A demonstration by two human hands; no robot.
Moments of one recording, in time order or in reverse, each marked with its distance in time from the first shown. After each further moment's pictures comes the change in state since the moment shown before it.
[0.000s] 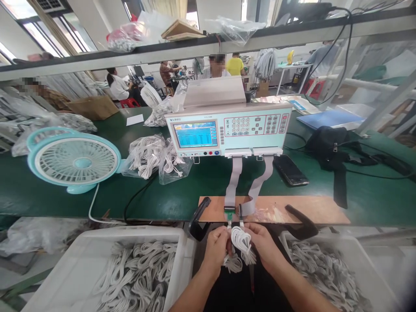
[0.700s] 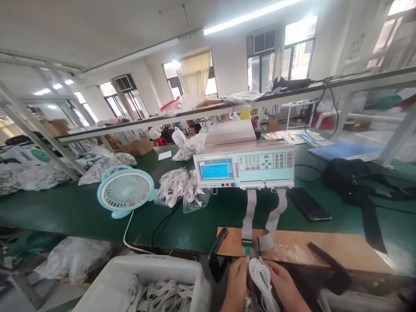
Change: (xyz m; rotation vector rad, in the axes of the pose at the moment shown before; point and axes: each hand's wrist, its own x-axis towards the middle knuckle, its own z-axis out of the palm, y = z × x) left_hand 0.011 0.003 0.011 -0.113 0.078 0.013; right_hand 0.006 0.018 0.001 0.052 -0.034 -0.105
